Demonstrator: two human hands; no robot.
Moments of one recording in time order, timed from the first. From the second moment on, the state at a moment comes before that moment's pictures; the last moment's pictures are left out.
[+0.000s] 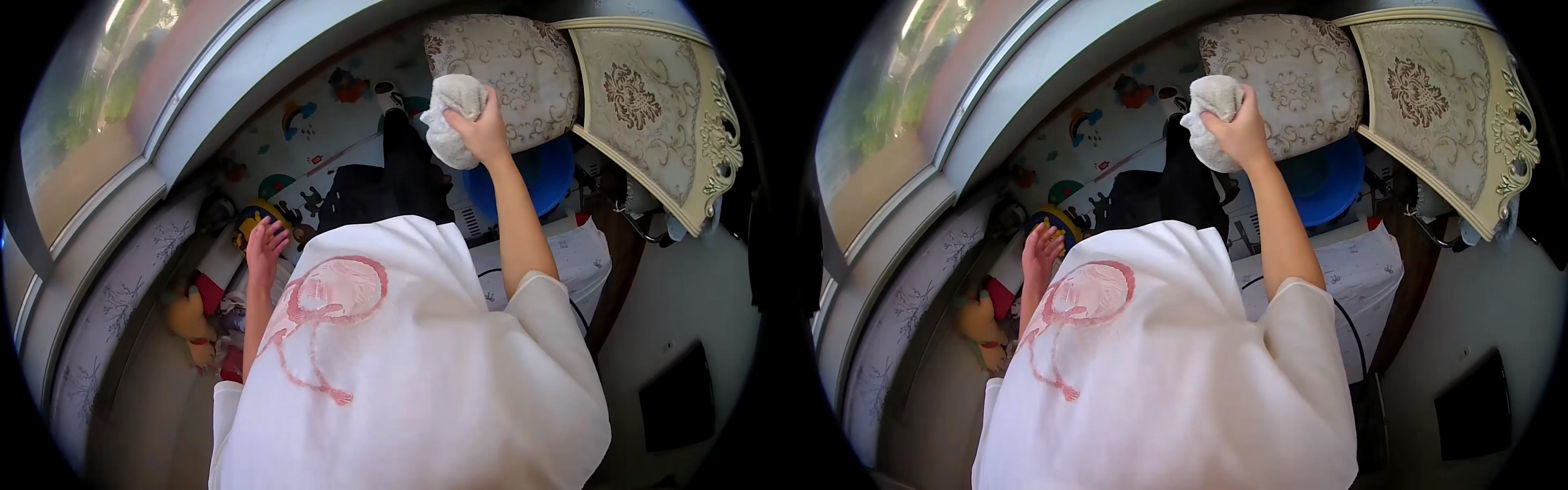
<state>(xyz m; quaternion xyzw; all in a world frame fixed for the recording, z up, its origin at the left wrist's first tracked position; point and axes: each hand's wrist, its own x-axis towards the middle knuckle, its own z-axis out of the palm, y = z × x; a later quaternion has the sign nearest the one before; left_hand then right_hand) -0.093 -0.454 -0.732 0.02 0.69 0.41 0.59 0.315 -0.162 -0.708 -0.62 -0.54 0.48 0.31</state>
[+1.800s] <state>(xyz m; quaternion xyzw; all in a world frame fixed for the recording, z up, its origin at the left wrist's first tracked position) 0.377 -0.265 -1.032 -0.16 0.41 0.49 0.75 0.847 -0.157 -0.446 -0.69 -0.62 0.21 0.30</state>
